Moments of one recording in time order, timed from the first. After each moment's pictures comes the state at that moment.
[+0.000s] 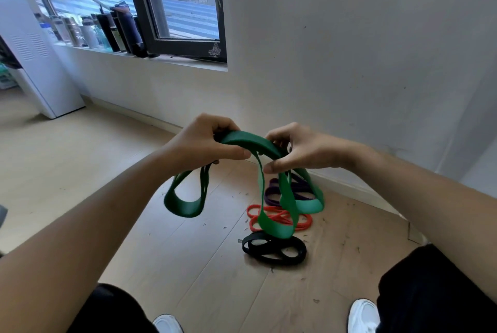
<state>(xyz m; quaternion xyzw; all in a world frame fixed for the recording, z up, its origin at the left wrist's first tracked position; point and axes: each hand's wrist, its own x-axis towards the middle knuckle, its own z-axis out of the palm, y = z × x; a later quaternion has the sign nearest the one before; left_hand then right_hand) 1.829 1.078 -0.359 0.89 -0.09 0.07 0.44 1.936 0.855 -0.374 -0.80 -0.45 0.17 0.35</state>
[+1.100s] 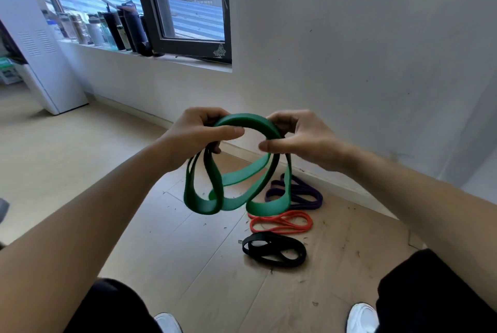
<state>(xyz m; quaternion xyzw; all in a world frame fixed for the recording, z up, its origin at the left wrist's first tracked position) 1.827 1.093 -0.354 0.82 -0.06 0.07 0.56 1.917 0.863 -0.365 -0.74 -0.40 0.12 0.53</state>
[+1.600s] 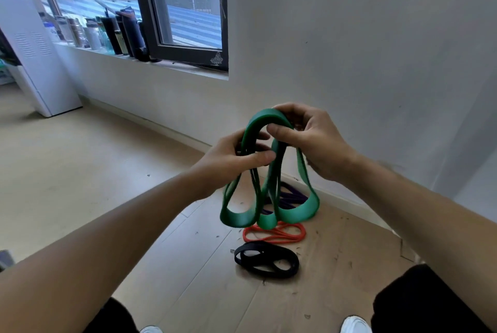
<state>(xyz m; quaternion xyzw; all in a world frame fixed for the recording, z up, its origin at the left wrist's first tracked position) 1.838 1.042 -0.384 0.78 -0.07 0.05 0.62 1.909 0.857 -0.351 -0.67 -0.37 0.06 0.65</state>
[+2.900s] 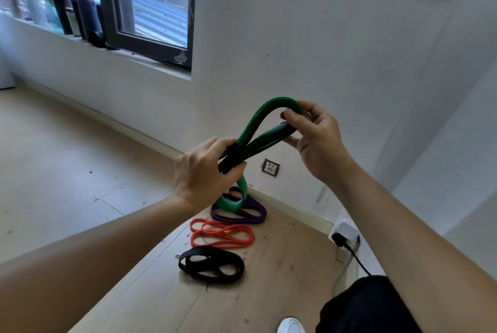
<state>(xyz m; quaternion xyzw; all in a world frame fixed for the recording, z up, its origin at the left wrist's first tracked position) 1.871 0.978 -0.429 0.84 -0.05 0.49 0.23 1.942 0.777 -0.335 -0.61 -0.23 0.03 0.76</state>
